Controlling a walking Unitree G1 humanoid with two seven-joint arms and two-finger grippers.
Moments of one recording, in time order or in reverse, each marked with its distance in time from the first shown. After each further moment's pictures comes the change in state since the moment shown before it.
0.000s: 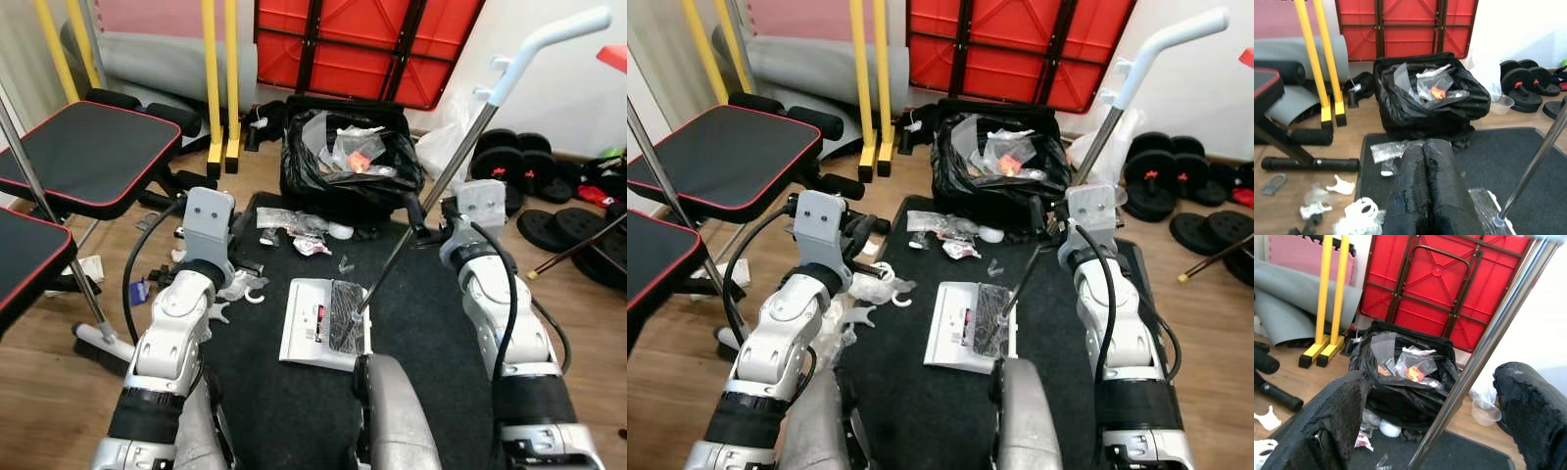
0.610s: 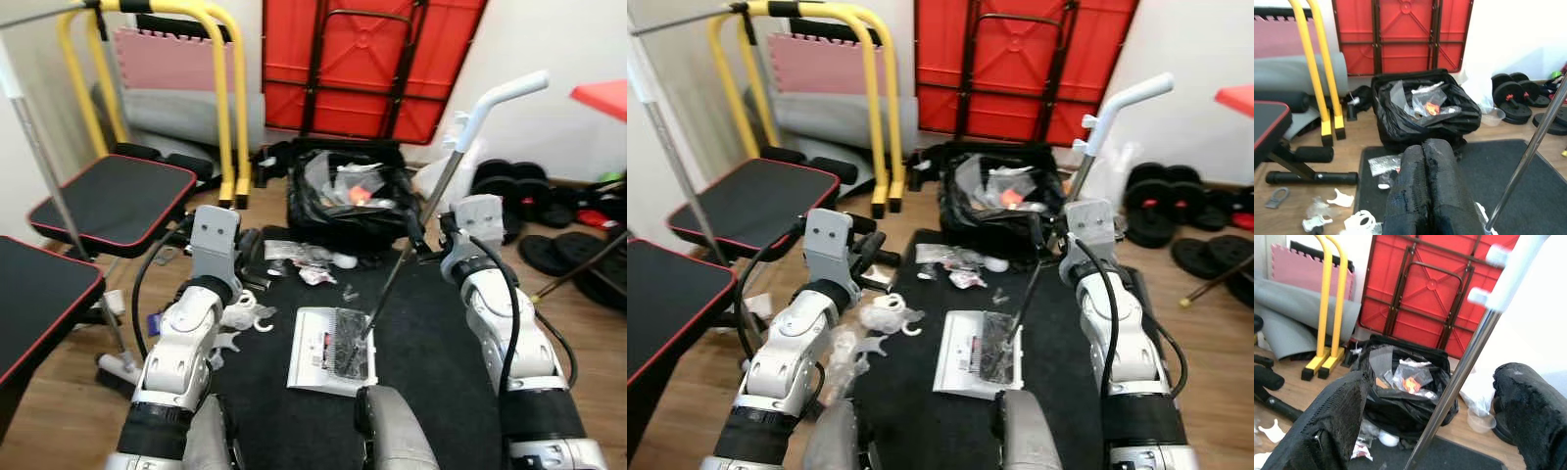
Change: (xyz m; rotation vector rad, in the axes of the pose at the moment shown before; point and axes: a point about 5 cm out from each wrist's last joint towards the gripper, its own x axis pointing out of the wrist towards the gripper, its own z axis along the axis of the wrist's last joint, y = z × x) left arm 0.000 -0.001 -0.003 -0.032 0.007 -0.001; right arm -0.002 0.002 -0.003 0.004 0.014 0.014
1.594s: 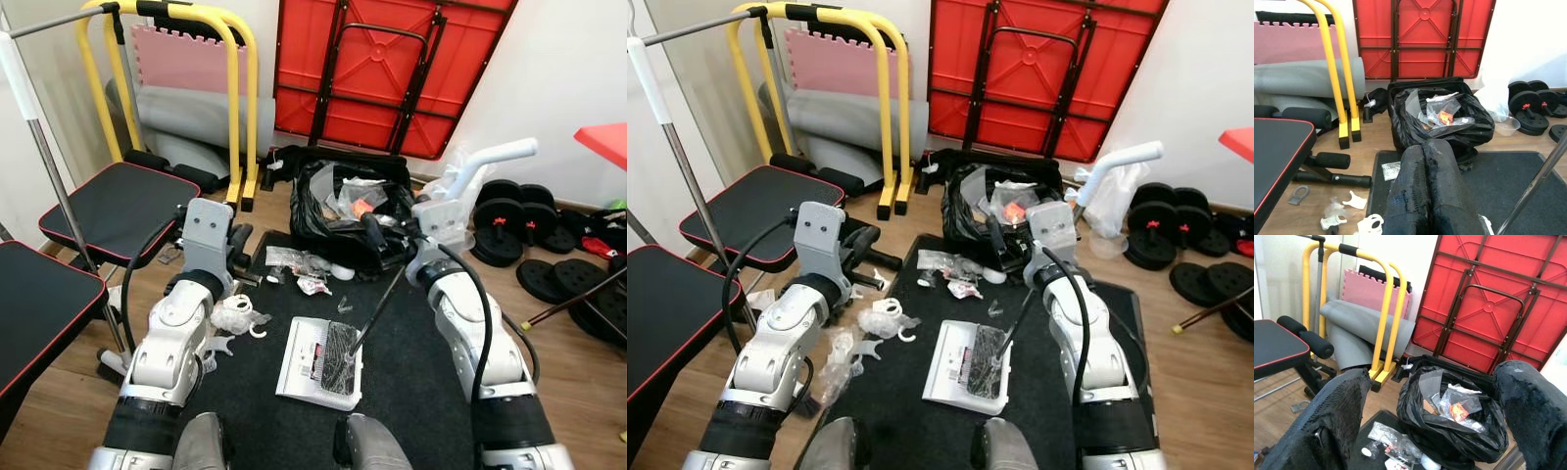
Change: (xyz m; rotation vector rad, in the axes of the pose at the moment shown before) left arm 0.000 -0.001 -0.001 -0.009 0.004 0.000; right arm -0.007 0.032 0.006 0.032 -0.038 0.165
